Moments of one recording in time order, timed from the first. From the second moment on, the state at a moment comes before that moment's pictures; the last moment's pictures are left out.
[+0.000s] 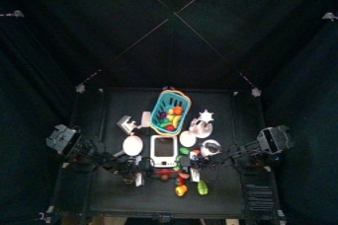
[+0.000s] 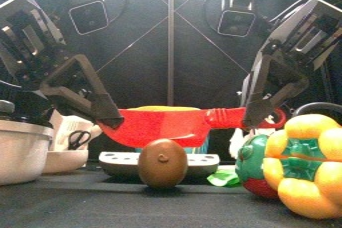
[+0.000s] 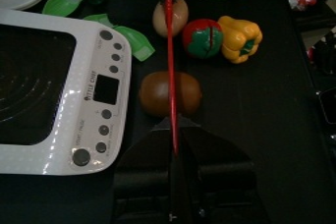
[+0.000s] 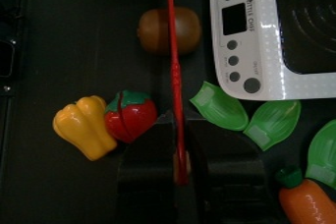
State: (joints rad) left arm -0.43 0.08 0.91 -0.74 -0.55 0.28; right arm 0.22 -0.04 0.81 -0.05 0.01 0.30
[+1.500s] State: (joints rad) left arm -0.42 0.15 0.90 -0.75 -0.52 0.27; right arm 0.23 0.05 0.78 -0.03 0.01 0.30
